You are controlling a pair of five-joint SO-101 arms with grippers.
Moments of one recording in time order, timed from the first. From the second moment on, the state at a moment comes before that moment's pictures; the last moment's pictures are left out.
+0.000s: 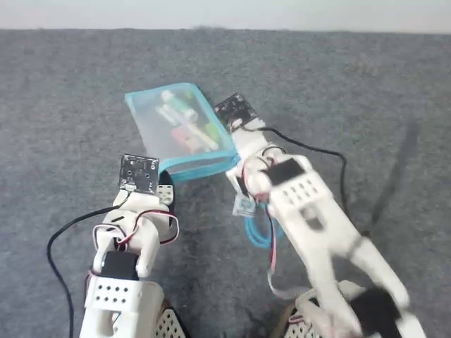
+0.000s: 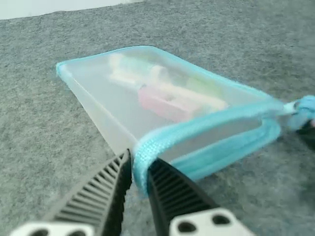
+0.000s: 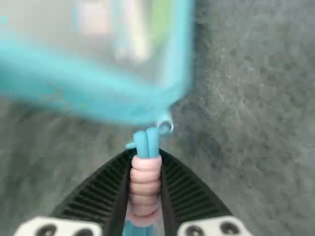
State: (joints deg) left arm -0.4 -79.6 89.4 36.4 1.4; right arm -32.1 -23.2 36.0 53.9 9.1
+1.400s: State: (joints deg) left arm 0.8 -79.6 89.4 36.4 1.1; right arm -64.9 -46.2 39.0 72.0 19.4
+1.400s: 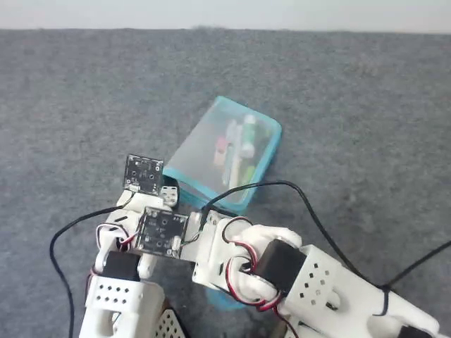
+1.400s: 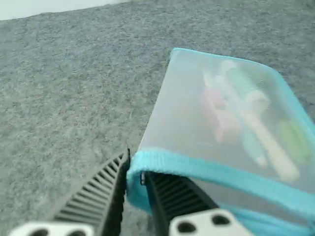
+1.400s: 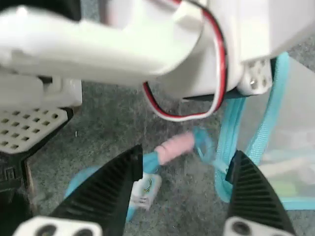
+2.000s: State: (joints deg) left arm 0.3 -79.5 89.4 36.4 1.1; right arm -44.3 -46.2 54.3 62.2 31.2
